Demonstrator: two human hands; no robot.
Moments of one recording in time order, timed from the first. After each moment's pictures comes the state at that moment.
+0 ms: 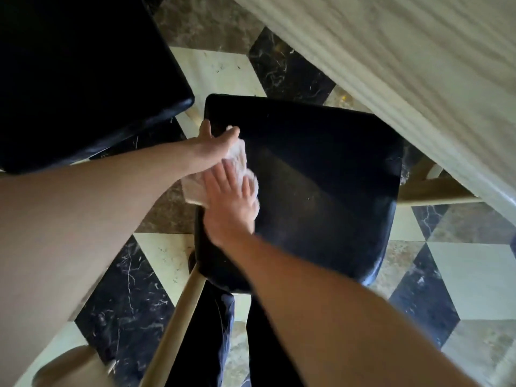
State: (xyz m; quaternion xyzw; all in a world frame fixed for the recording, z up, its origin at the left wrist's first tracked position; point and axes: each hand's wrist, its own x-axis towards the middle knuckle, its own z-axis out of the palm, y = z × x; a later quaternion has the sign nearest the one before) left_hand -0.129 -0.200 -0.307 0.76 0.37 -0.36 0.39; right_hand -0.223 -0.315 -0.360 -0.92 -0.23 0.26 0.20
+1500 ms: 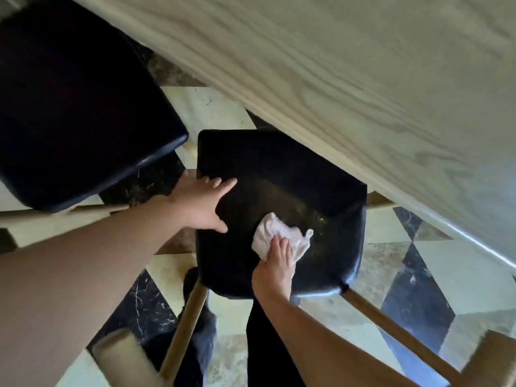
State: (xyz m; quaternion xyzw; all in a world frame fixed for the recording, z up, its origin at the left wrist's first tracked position) left_hand -0.166 -0.205 -0.253 0.87 -0.03 -0.48 0.12; right_hand -0.283 -0.416 -0.294 -0.87 0.19 0.40 0.22
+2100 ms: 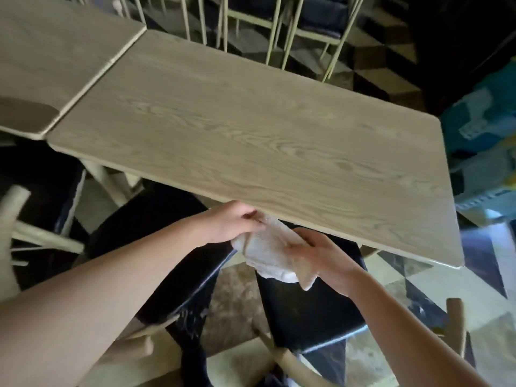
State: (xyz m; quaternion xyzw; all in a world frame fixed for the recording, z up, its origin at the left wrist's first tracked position) left_hand -0.105 -0.026 0.059 0.79 -0.08 -0.37 0.48; right_hand -0.171 -0.266 0.073 -0.74 0.09 0.33 0.58
